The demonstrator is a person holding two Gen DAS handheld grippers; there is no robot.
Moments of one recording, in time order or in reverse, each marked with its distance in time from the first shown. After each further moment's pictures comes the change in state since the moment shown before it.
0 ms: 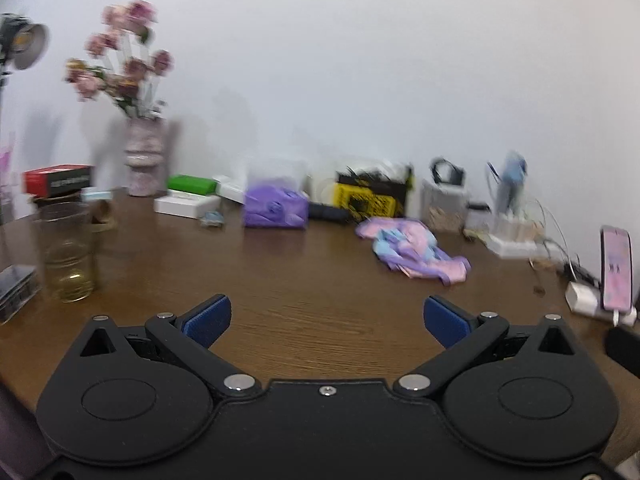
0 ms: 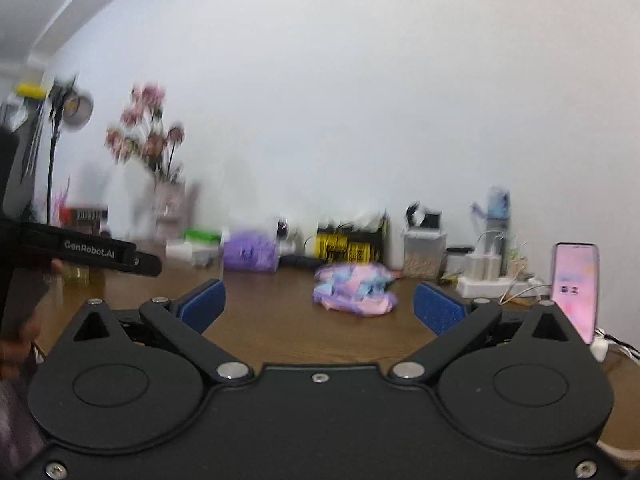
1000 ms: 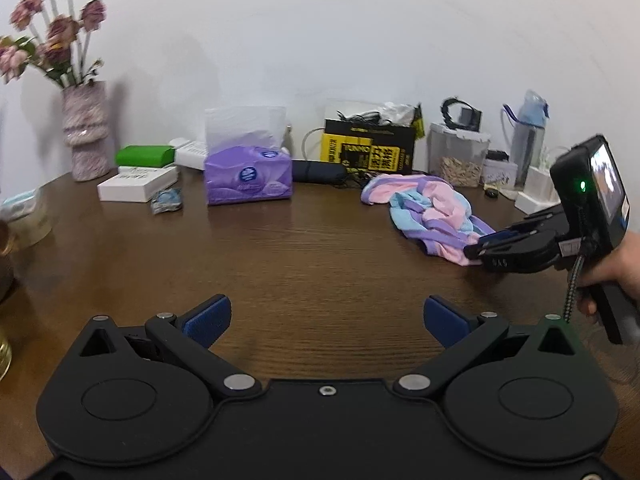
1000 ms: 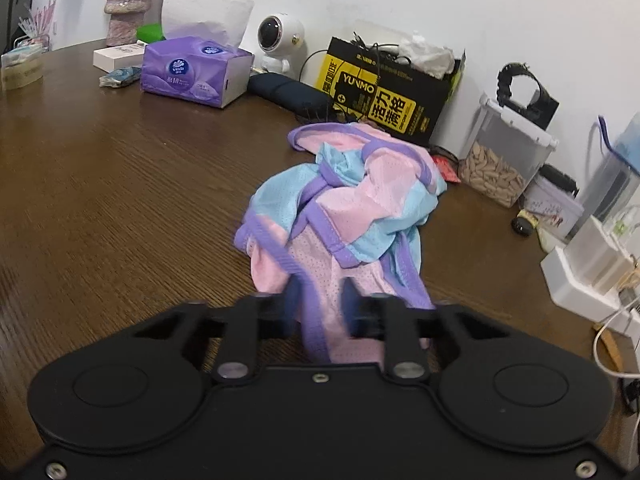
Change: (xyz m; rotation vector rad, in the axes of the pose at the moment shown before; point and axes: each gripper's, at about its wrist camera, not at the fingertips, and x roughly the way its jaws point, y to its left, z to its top) left arm 0.147 0.017 0.021 0.104 0.159 -0.030; right arm 0.381 -0.042 -0.011 -0.196 0.569 0.058
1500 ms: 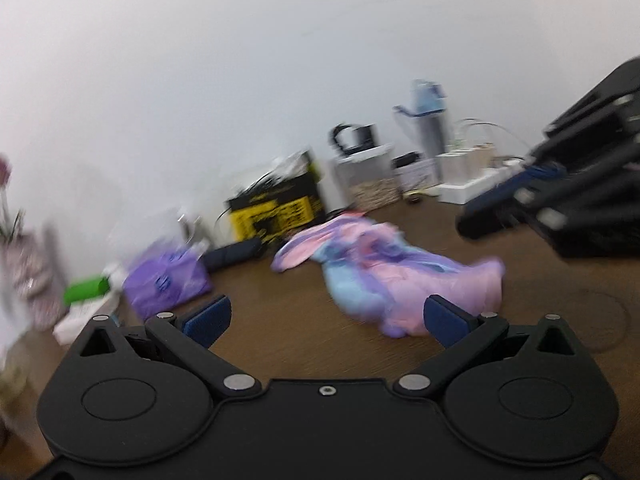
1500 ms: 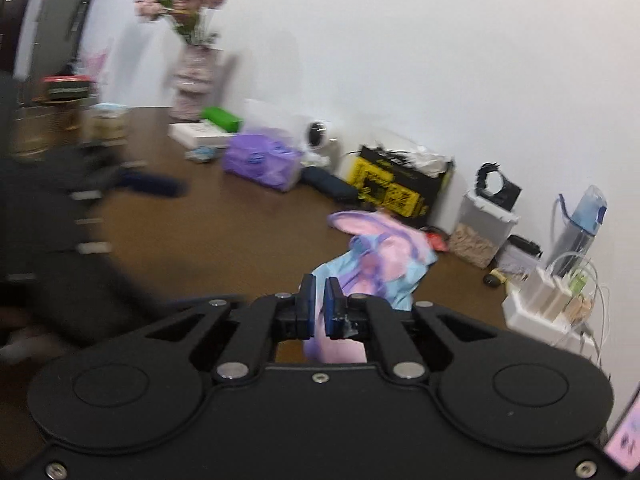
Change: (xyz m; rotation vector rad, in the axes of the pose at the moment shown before) left arm 0.004 -0.108 -0.017 0.418 -0.207 -0.100; right arm -0.190 0.033 -0.049 -0.080 -0.236 0.074
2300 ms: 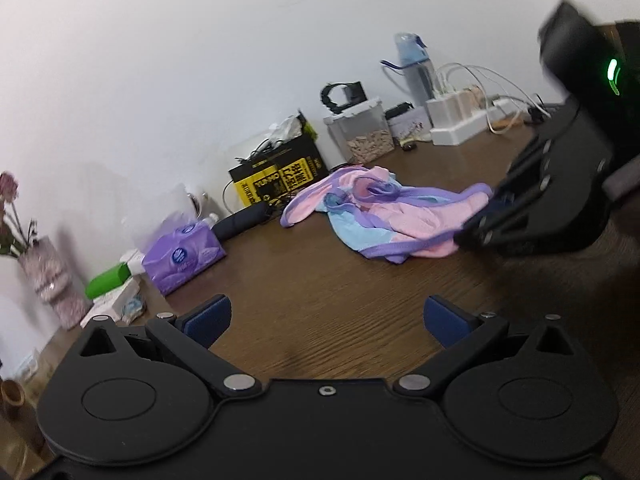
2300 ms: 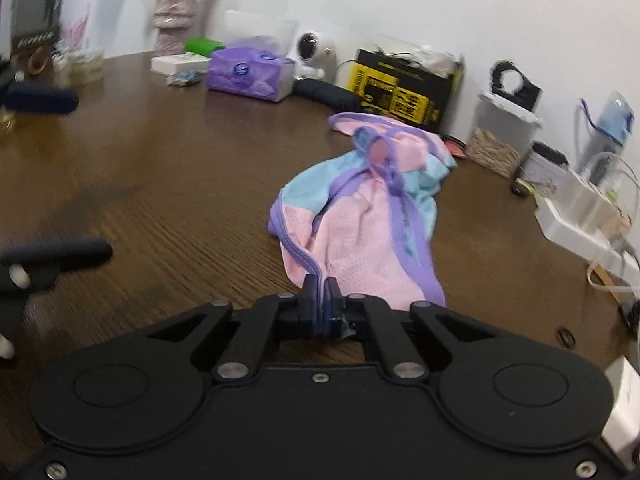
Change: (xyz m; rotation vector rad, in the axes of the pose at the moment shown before) left arm -0.013 -0.004 -0.023 0.110 0.107 0.056; right arm 0.080 -0.009 -0.049 0.092 0.166 -0.008
